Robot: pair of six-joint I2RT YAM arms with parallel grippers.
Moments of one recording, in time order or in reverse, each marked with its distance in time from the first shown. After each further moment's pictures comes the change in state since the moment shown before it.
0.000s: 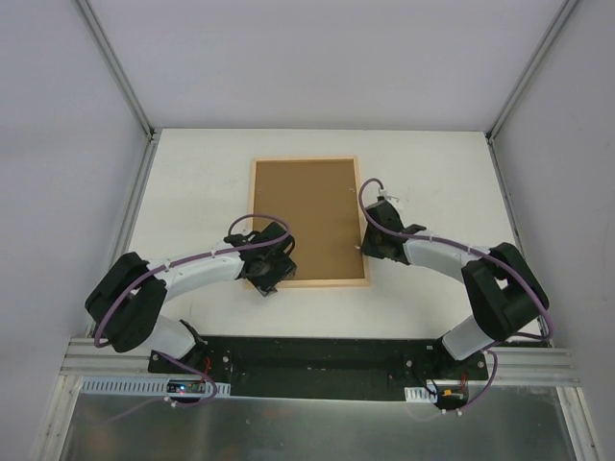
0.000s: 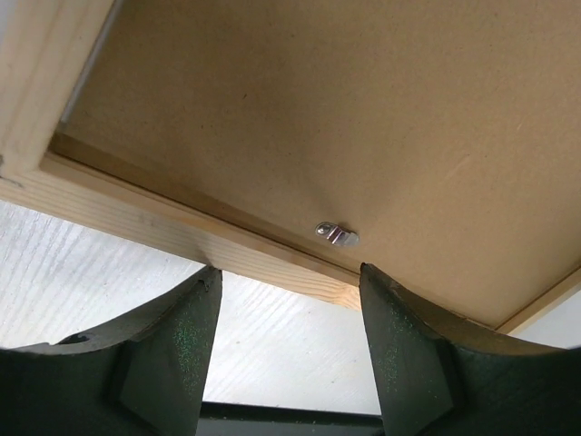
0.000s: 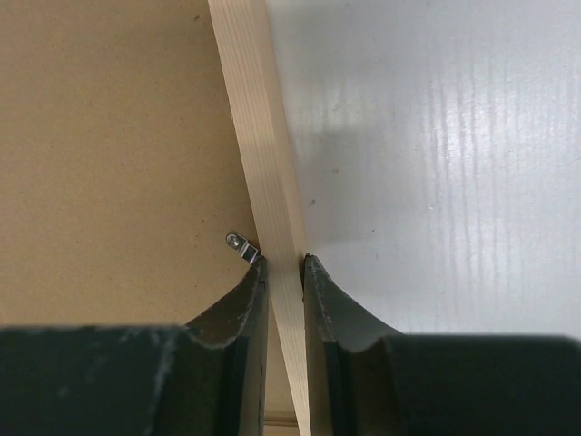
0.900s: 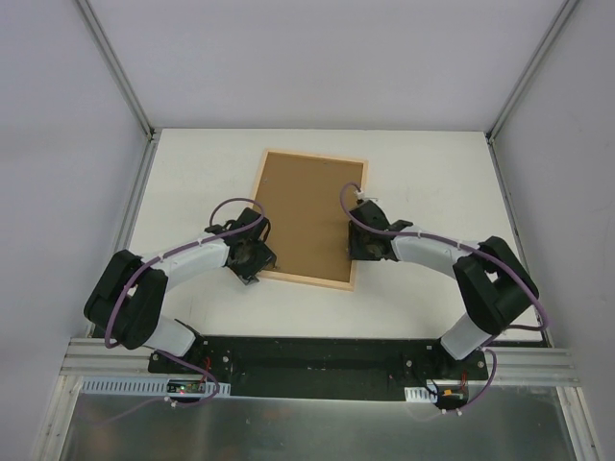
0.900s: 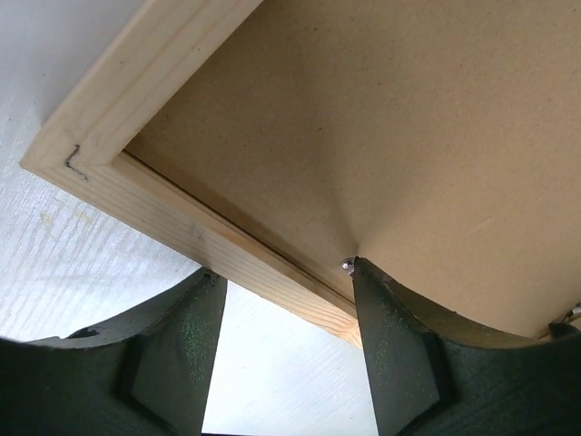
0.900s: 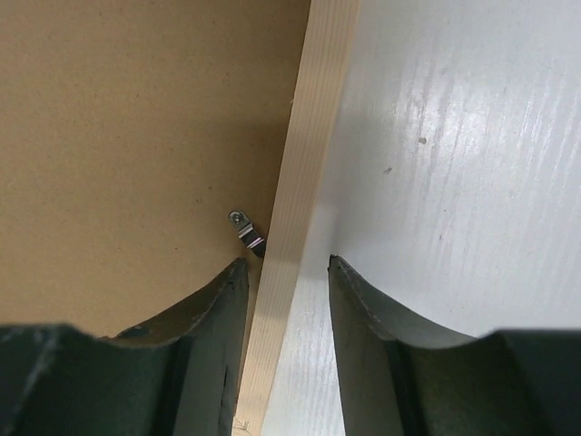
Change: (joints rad) left arm 0.245 0.019 -0.032 0.039 0.048 0.216; right arm 0.086 0.043 0.069 -0.078 -0.031 -0.101
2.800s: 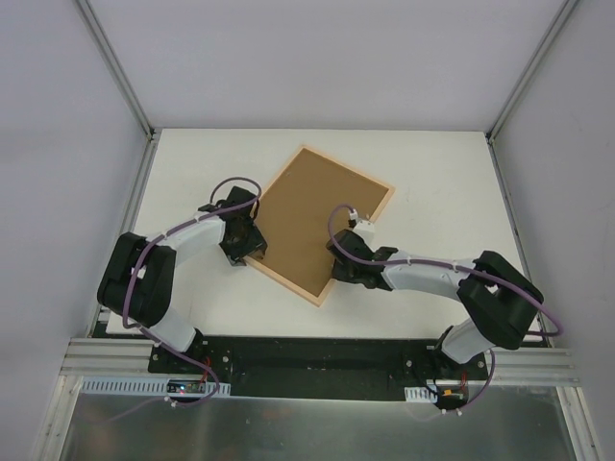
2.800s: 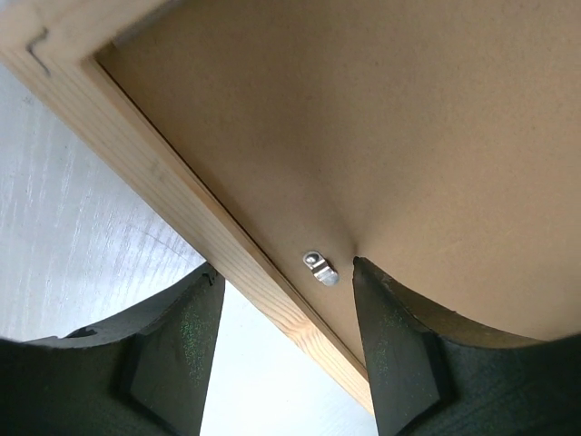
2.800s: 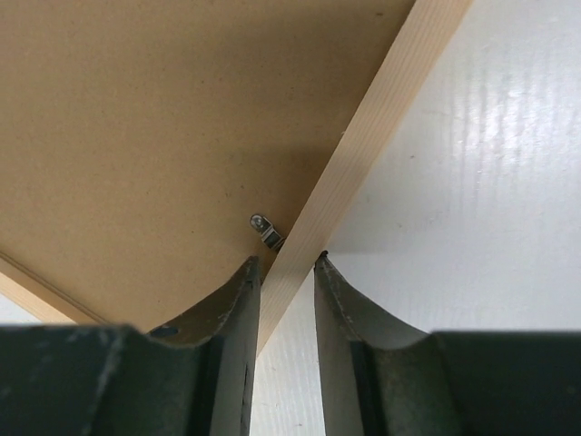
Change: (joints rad) left arm 0.155 0.143 0.166 -0.042 0.049 0.364; right arm 0.262 -0.067 -0.101 0.063 0.177 0.375
